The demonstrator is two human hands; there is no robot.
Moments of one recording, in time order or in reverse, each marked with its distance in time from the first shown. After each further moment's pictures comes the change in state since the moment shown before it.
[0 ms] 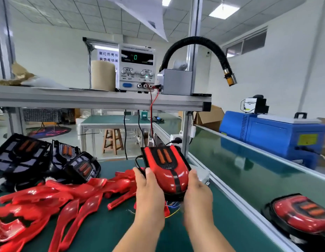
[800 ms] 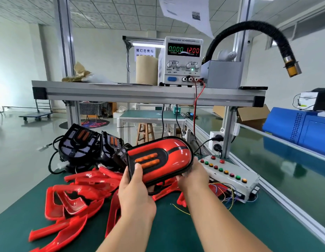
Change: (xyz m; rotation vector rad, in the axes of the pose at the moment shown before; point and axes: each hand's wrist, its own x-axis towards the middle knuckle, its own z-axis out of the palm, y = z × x) left_hand 0.046 0.015 -0.109 -0.539 0.327 -0.018; right_hand 0.018 0.018 0.118 0.525 -0.296 0.456
